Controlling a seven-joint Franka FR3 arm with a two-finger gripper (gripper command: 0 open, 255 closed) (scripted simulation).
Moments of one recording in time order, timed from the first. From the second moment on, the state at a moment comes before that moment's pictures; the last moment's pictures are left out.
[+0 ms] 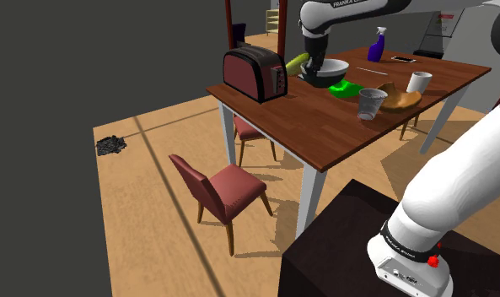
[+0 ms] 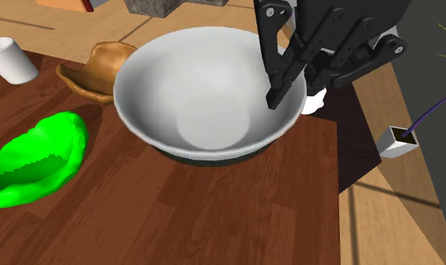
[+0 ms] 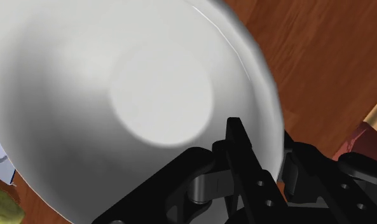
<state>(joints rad) -0.08 -0.23 -0.16 -1.96 -0.28 1.82 -0.37</state>
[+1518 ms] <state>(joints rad) -0.39 0.39 -0.40 -1.19 -0.01 1.76 -0.94</state>
